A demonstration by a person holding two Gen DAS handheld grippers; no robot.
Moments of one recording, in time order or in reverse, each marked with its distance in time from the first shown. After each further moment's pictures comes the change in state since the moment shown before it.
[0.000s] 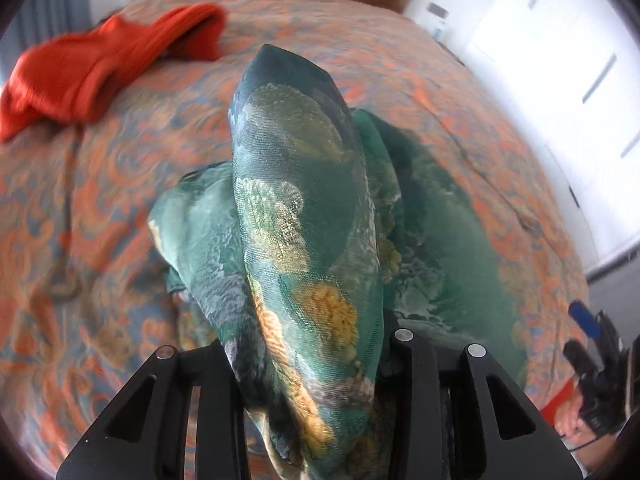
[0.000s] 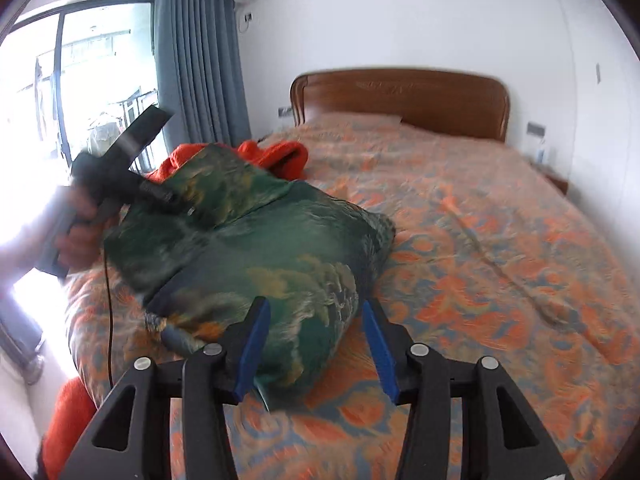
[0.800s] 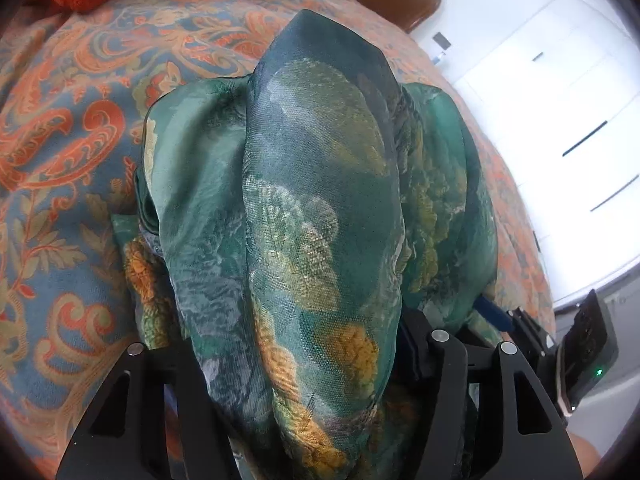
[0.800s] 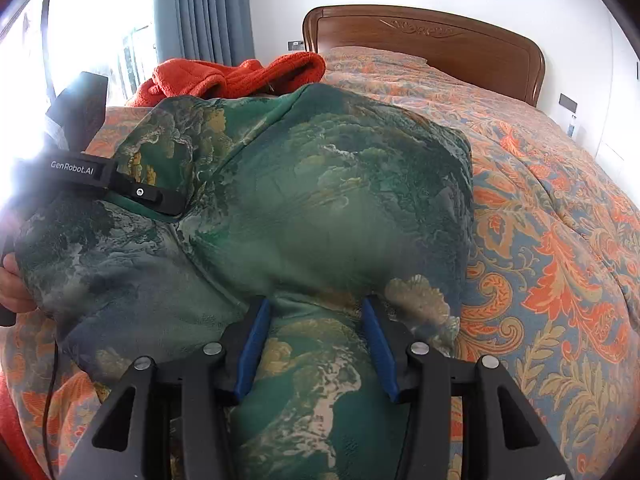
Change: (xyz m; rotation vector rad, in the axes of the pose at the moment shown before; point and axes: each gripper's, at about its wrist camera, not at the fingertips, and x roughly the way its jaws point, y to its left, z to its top) left arm 0.075 0.060 -0.033 -0.163 -0.028 -0.234; right arm 0.175 0.021 -0.042 -0.074 0.201 -0.015
